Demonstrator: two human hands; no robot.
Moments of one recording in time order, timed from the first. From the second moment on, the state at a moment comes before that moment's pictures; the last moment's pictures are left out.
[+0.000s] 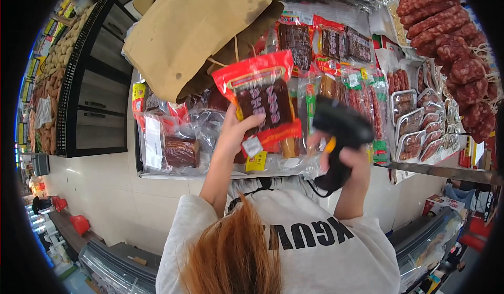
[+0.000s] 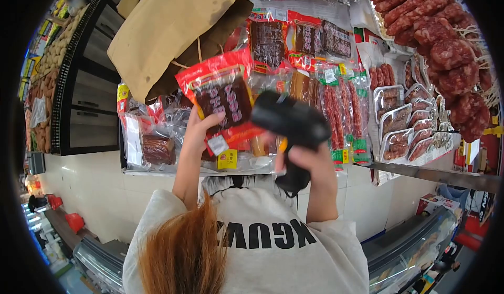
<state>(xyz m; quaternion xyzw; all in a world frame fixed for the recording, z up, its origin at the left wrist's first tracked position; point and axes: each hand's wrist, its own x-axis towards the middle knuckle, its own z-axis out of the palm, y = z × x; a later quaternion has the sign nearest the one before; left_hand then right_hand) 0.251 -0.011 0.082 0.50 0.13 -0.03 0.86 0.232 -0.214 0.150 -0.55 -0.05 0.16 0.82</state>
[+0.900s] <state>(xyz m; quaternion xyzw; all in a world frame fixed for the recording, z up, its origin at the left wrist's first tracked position) 0.316 0.028 0.123 0.35 0.13 0.16 0.91 0.375 -0.091 0.211 -0.37 -0.27 0.42 0.78</state>
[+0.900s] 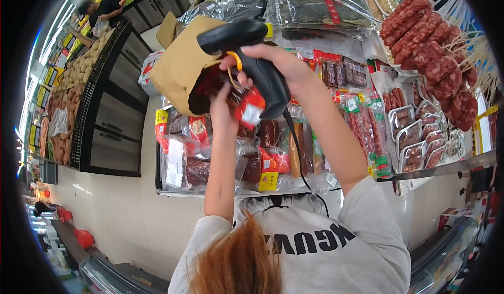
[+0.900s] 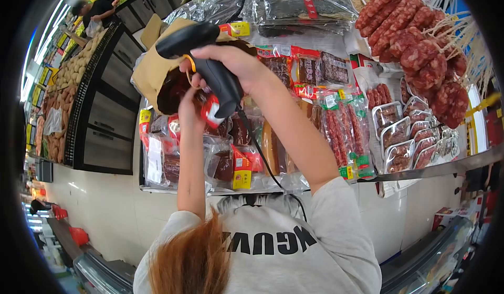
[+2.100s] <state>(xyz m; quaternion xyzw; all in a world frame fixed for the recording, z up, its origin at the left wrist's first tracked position) 0.186 0.061 0.095 0.62 0.16 0.08 0.77 0.322 -0.145 0.113 -0.33 -0.08 0.35 0.87</state>
